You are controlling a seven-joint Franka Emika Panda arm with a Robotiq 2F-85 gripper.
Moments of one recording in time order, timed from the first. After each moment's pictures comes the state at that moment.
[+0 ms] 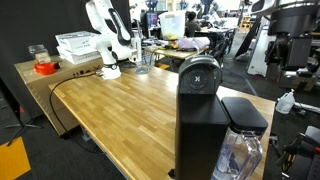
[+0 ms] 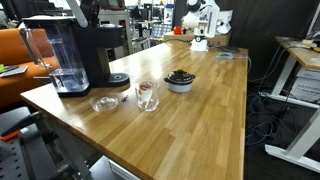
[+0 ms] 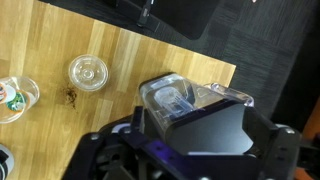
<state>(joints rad) 0.26 -0.50 0.11 -2.48 0.27 1.87 -0.26</state>
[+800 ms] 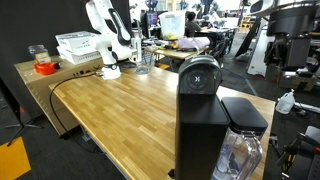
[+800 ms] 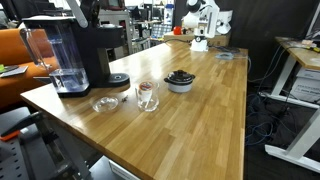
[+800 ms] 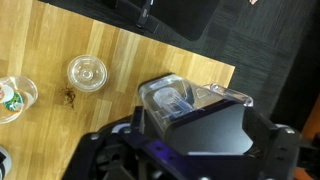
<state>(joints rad) 0.26 -0.49 0.11 -2.47 0.27 1.87 -0.27</state>
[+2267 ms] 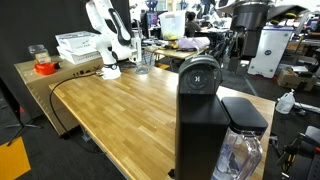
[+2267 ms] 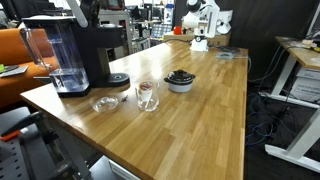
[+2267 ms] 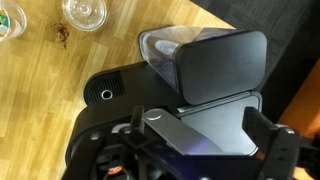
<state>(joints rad) 0.27 -0.27 0.09 -2.27 0.31 1.97 -0.42</state>
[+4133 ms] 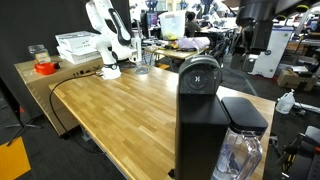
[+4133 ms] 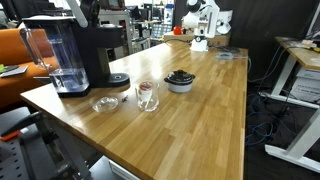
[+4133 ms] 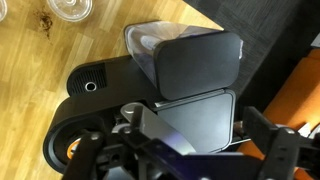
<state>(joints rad) 0.27 -0.32 0.10 -2.29 0.37 1.96 -0.48</state>
